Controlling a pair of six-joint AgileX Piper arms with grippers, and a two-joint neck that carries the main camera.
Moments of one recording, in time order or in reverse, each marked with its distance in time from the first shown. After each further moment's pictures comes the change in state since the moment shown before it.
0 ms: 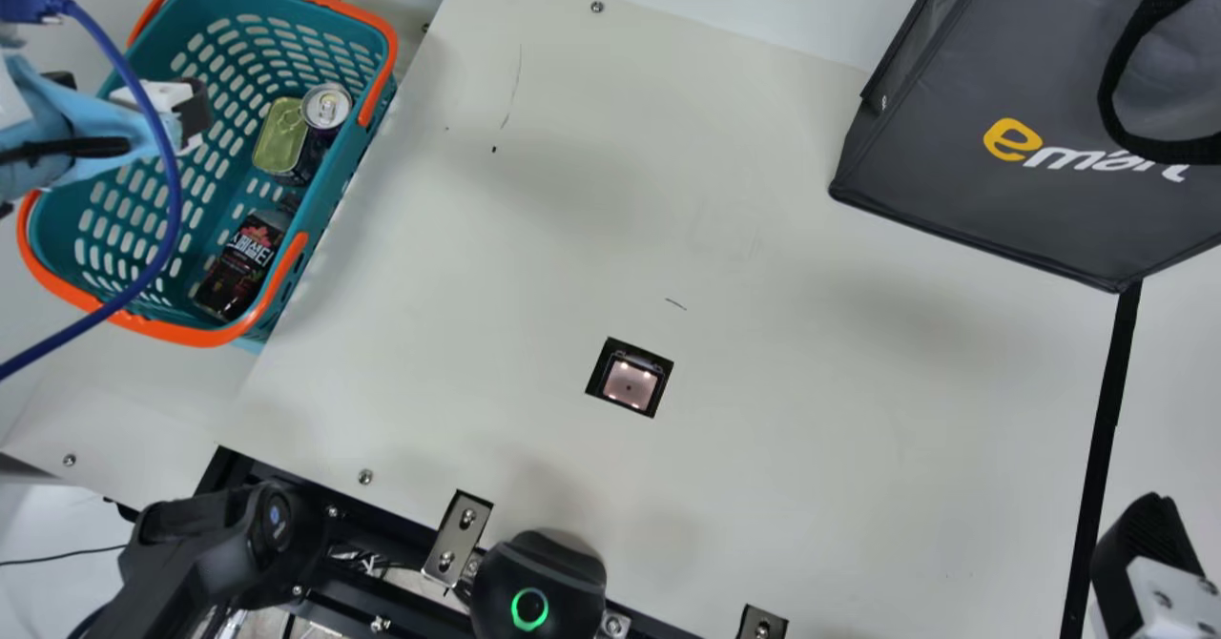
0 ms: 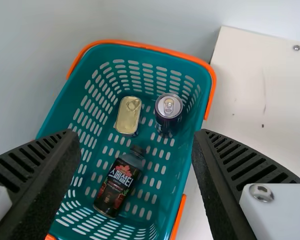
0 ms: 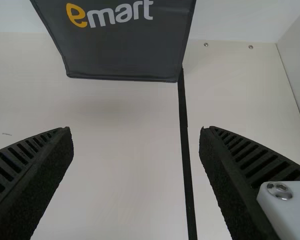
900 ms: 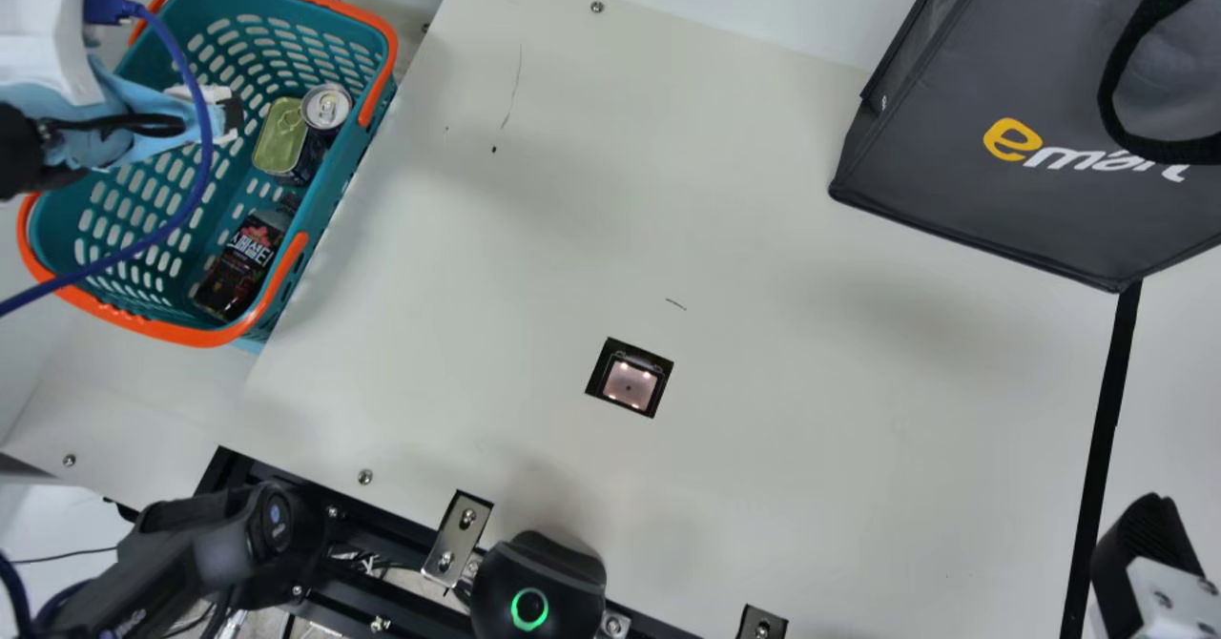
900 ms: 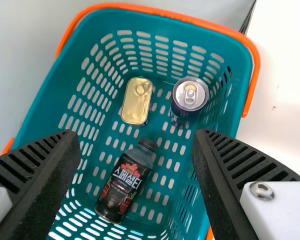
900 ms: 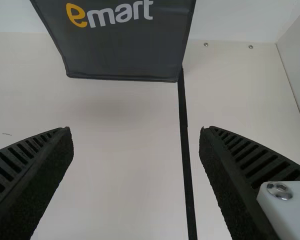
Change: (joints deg) left arm -0.8 12.7 4.8 4.1 -10.9 -2.7; right arm 0.0 0.0 0.0 0.0 0.0 0.0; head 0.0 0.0
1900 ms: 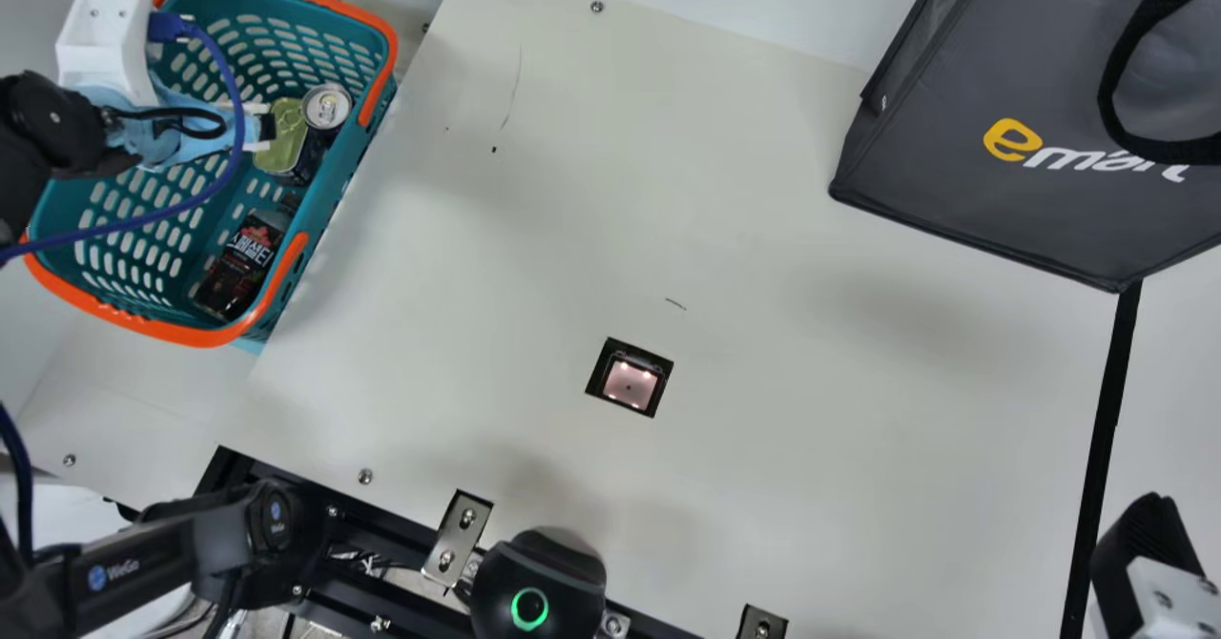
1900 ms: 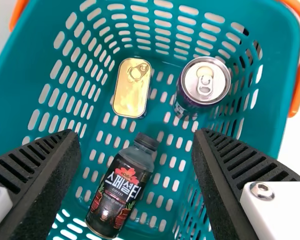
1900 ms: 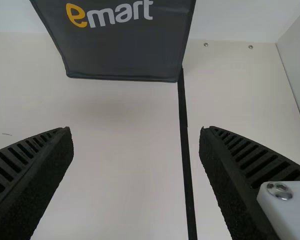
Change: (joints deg) left arm 2.0 12.7 2.3 -4.4 -8.6 6.8; right arm 0.0 0.0 0.0 0.0 0.0 0.0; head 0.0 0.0
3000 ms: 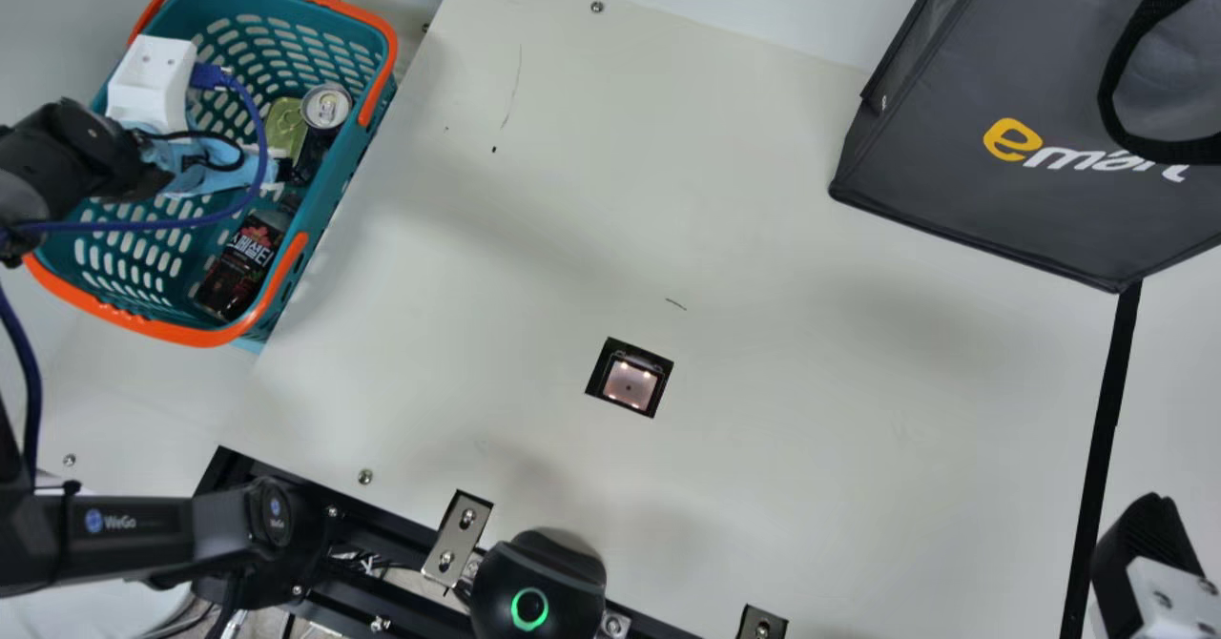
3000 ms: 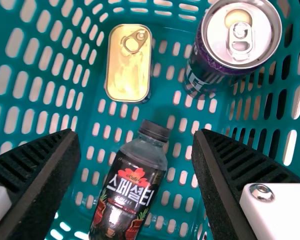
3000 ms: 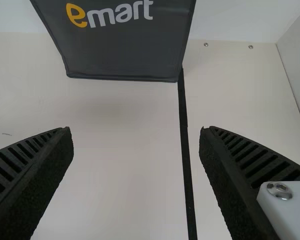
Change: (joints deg) left arm 3.4 10.2 4.2 -8.2 -8.8 17.3; right arm 0.0 0.0 0.0 0.0 0.0 0.0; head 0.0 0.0
